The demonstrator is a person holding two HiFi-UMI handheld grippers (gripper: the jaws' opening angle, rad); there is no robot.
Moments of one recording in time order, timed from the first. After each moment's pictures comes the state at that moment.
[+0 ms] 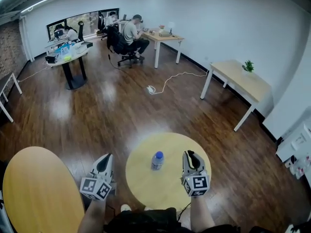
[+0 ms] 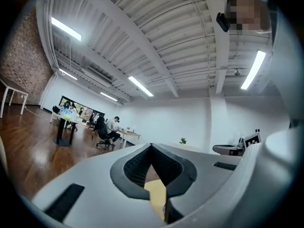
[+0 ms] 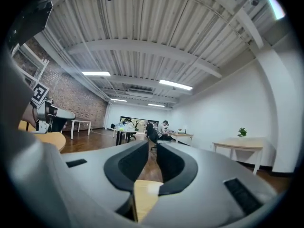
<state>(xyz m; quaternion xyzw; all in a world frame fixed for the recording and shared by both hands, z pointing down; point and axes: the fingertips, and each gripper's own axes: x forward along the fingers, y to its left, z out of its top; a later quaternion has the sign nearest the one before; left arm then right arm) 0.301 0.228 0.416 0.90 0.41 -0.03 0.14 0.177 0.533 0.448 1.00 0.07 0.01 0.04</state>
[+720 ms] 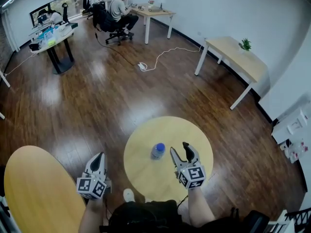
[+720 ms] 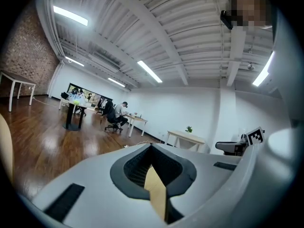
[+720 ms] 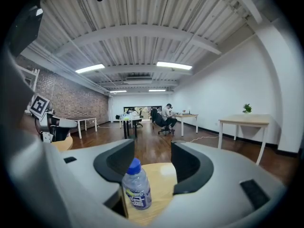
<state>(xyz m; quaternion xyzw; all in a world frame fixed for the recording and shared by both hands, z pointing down) 0.340 0.217 0.482 0.91 0.39 0.06 0.13 0.210 0.521 0.506 0.99 0.05 0.11 -0.03</state>
